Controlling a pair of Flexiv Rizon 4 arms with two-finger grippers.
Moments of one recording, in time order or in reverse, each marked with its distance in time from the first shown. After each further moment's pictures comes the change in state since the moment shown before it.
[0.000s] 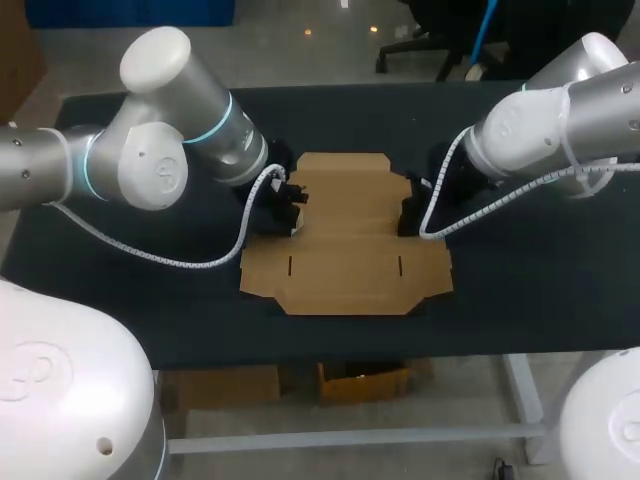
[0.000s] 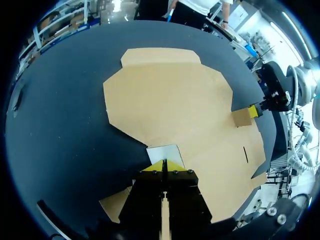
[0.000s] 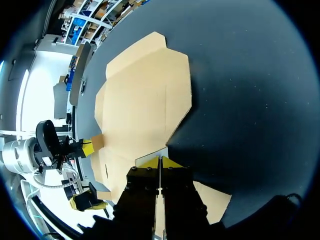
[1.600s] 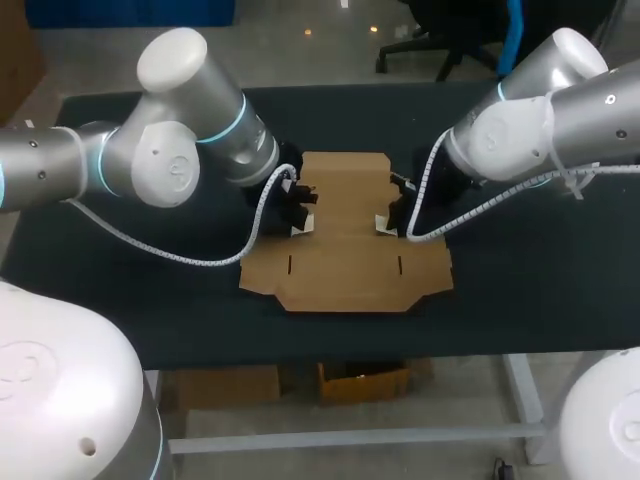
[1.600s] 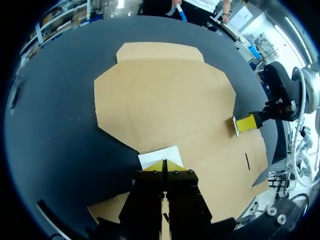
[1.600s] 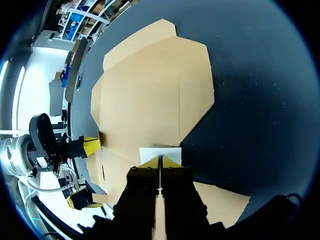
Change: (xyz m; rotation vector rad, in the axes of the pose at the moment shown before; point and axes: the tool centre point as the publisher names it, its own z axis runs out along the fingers) left arm 0.007 -0.004 0.017 -0.021 -0.004 -0.034; right arm 0.011 -0.004 0.019 0.035 -0.042 -0.006
